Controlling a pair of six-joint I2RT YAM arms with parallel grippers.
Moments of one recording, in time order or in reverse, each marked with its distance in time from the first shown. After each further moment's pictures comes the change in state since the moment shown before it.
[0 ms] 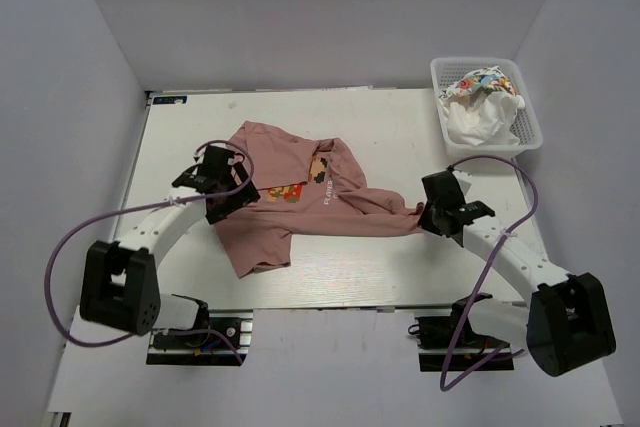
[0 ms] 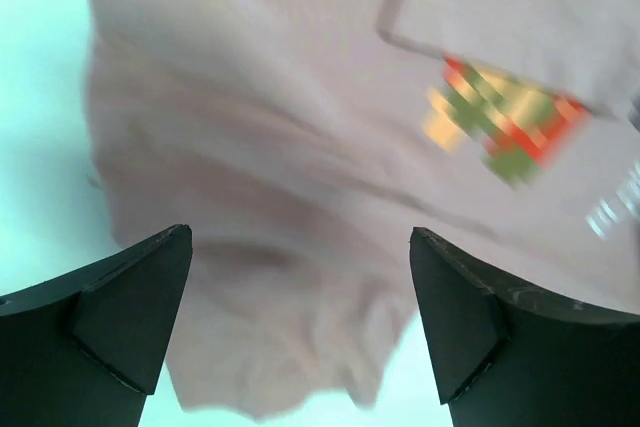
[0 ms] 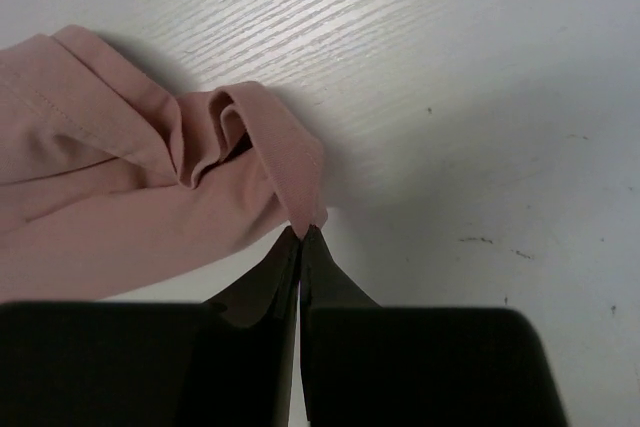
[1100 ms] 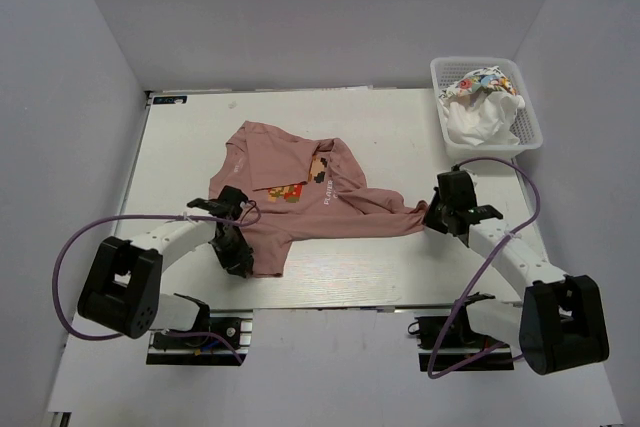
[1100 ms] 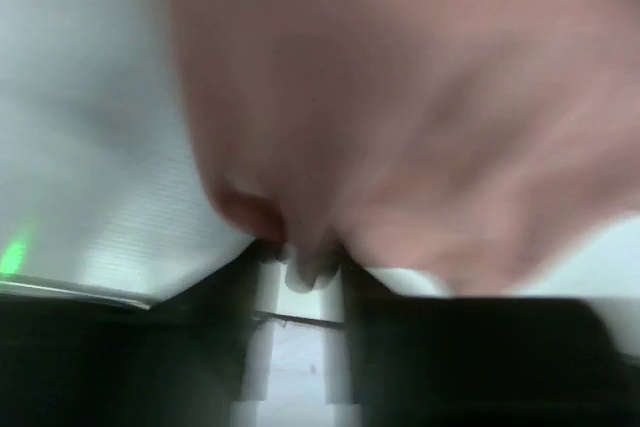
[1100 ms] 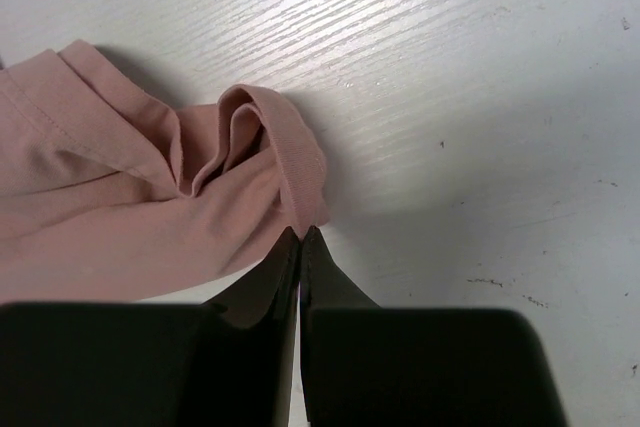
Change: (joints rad) left arm -0.106 -0.044 -0.257 -0.264 0.180 -0.176; right arm -0.132 0.022 -0.048 0.134 -0.176 -0.100
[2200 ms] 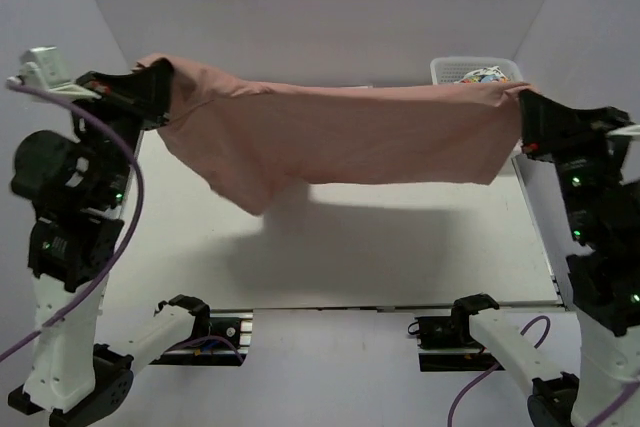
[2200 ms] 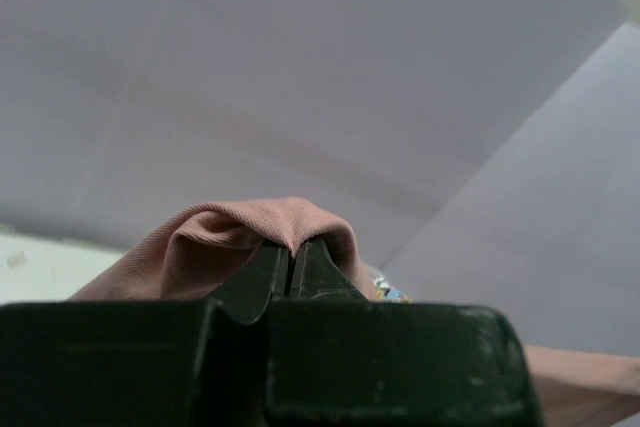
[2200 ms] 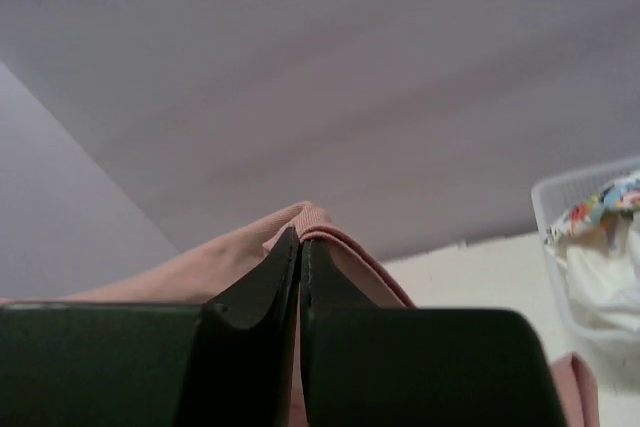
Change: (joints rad) left arm -0.006 -0.402 1.045 0.396 -0.252 0.318; right arm -0.004 -0.383 0.975 -0.145 -0.031 -0.040
